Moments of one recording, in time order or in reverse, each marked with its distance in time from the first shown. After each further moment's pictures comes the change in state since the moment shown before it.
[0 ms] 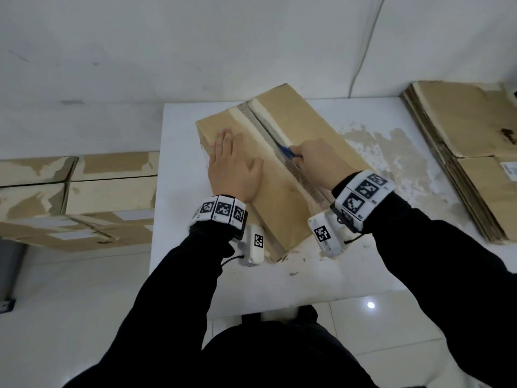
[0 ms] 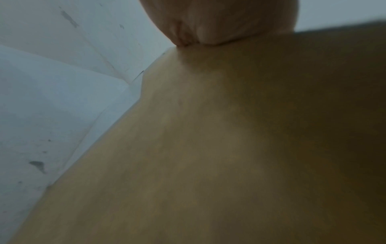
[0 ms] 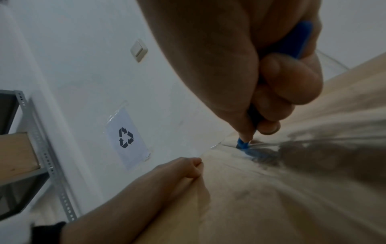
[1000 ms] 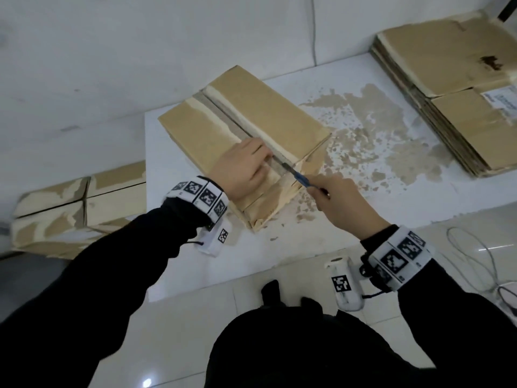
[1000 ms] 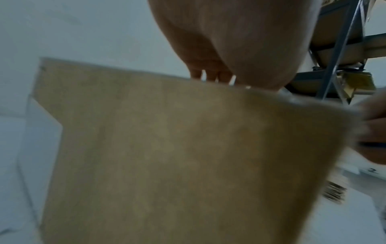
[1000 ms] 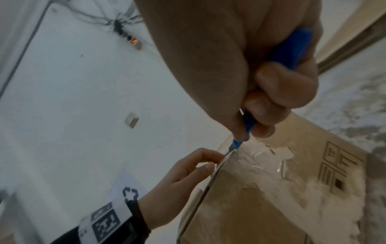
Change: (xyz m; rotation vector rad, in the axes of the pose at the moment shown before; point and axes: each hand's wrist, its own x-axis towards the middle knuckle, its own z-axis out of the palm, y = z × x) left_hand -0.050 0.070 -0.007 0.223 -0.317 0.825; right_hand -0.179 0.070 0.061 0.597 0.190 0.060
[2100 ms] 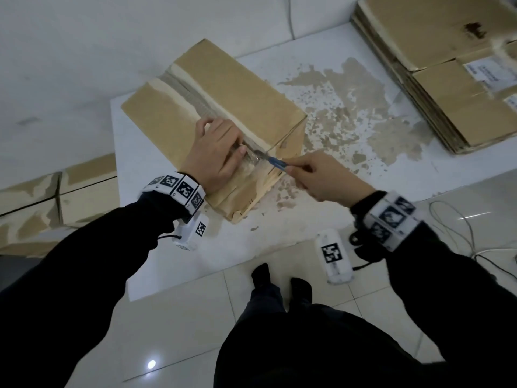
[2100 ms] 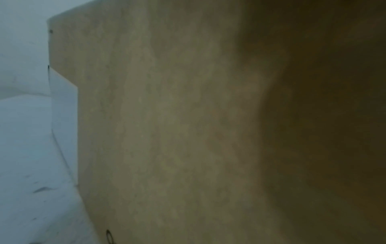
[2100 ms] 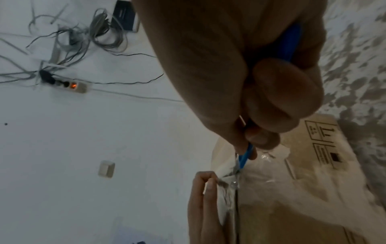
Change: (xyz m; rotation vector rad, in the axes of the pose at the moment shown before) left_hand 0.008 0.002 0.012 -0.069 0.272 -0.010; right_hand 0.015 0.007 -0.023 0.321 -0.202 0.144
